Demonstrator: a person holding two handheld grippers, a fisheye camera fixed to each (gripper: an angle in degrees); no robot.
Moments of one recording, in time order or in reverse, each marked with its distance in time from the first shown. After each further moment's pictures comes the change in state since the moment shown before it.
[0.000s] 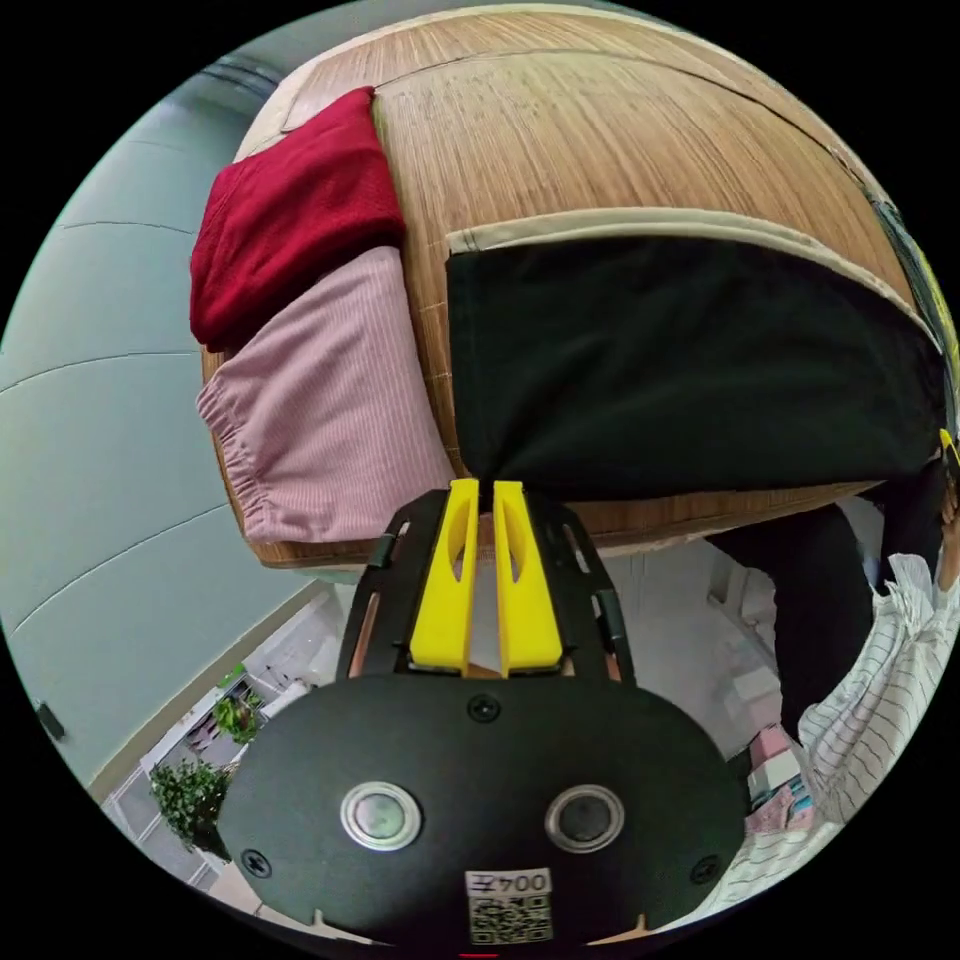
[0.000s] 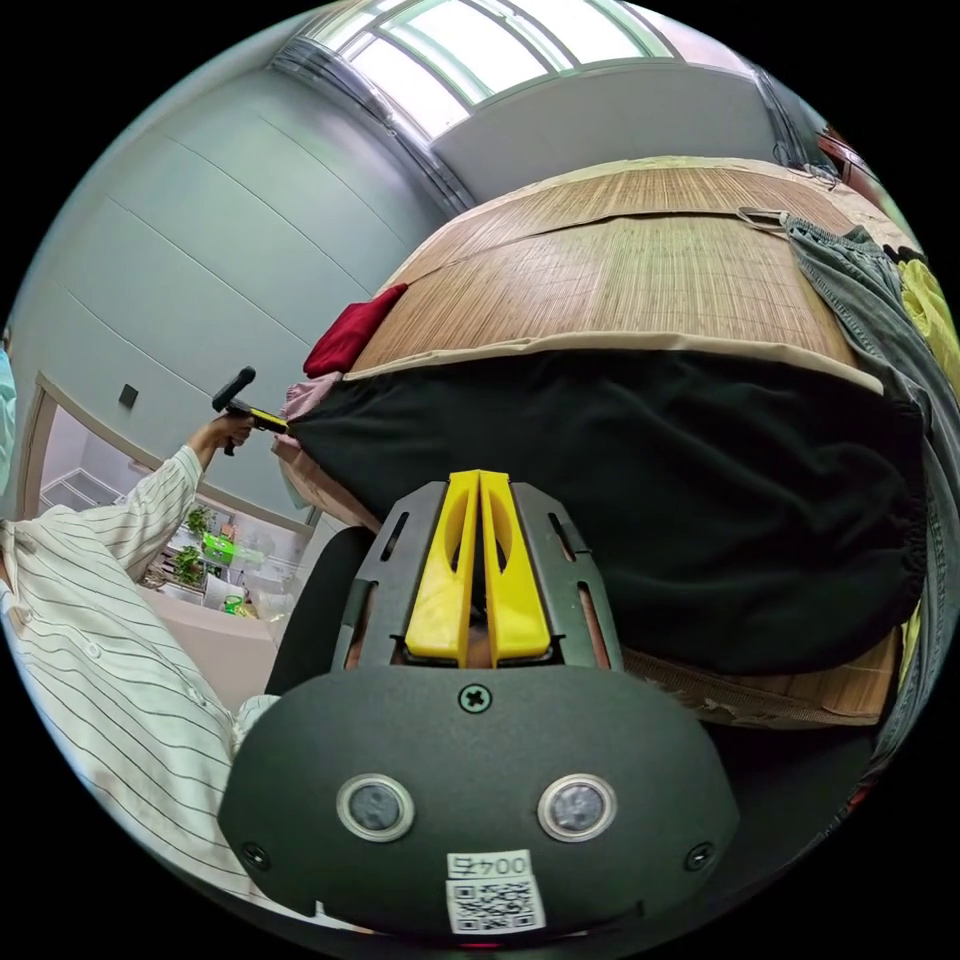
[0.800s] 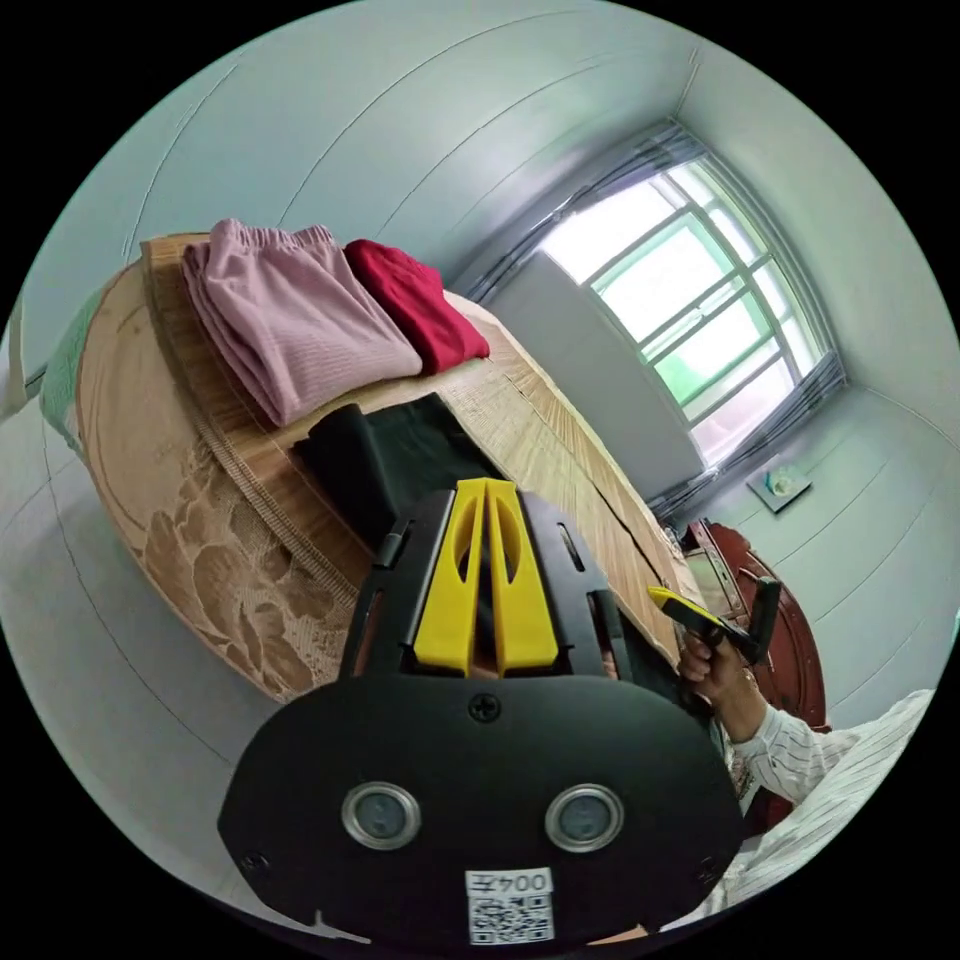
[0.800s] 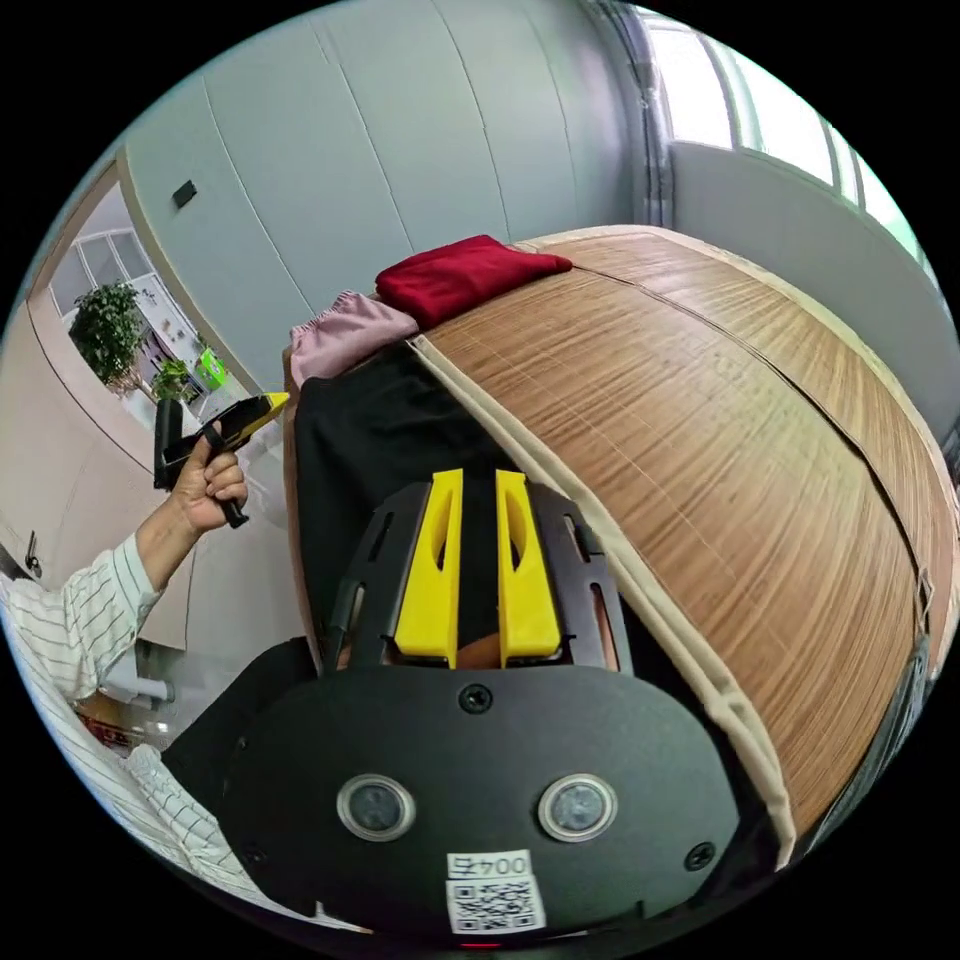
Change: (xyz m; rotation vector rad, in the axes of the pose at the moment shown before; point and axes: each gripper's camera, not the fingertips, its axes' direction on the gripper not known) left arm 0.071 0.260 0.179 1.176 0.935 -1.017; right arm -0.309 -0.281 0.191 -0.132 0.061 -0.598
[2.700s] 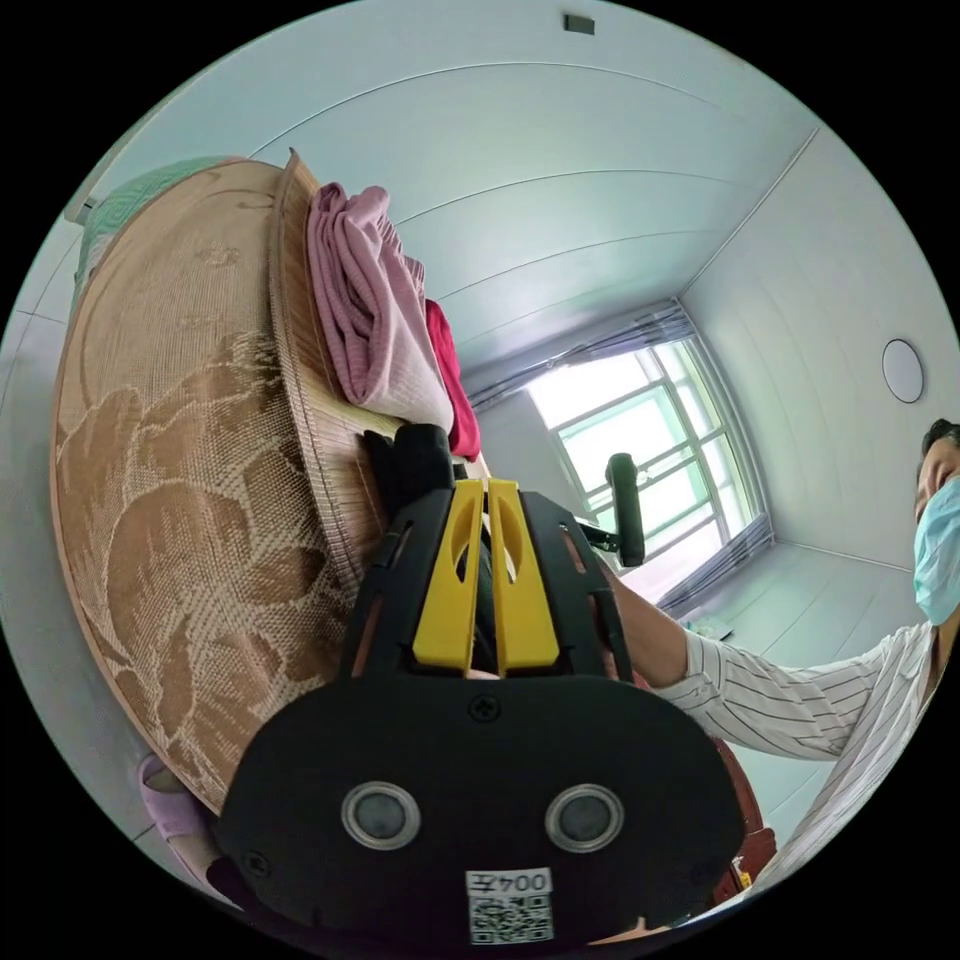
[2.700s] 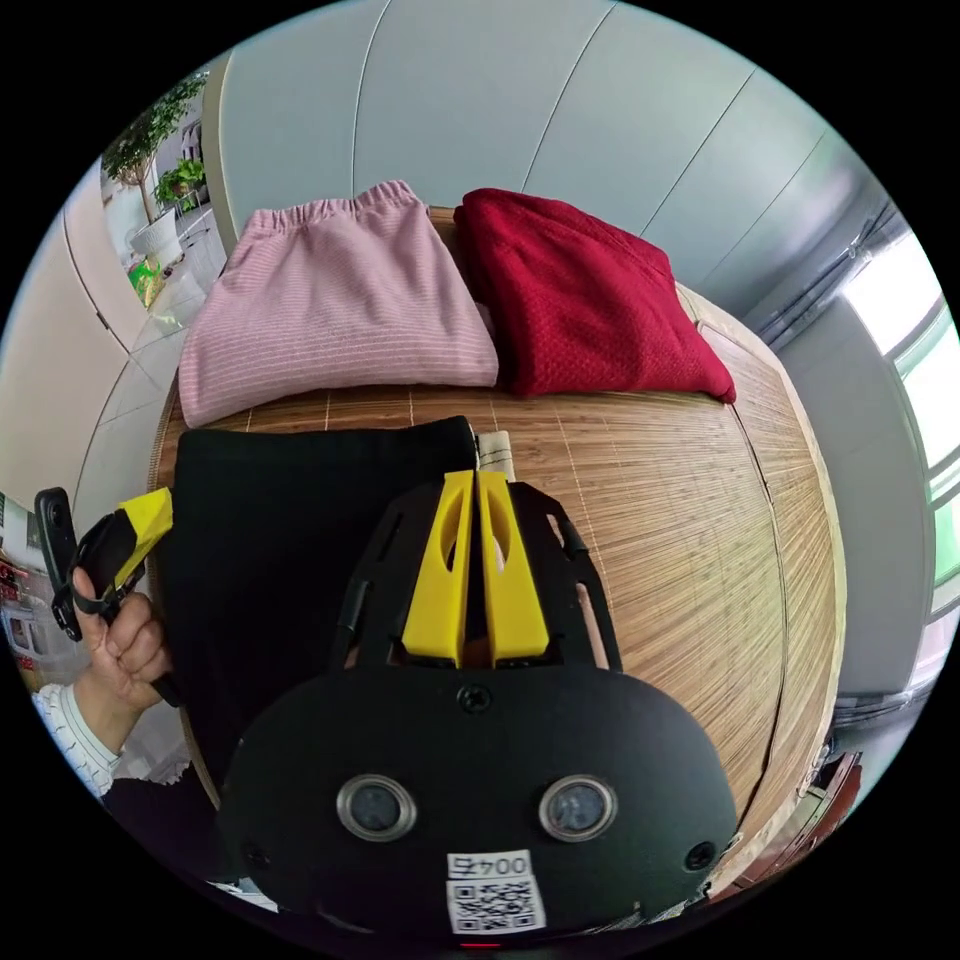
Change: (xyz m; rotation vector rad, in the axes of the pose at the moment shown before) left arm -0.192 0.074 -0.051 0.312 0.306 -0.237; right arm -0.231 -0.445 0.159 -0.187 0.223 -0.456
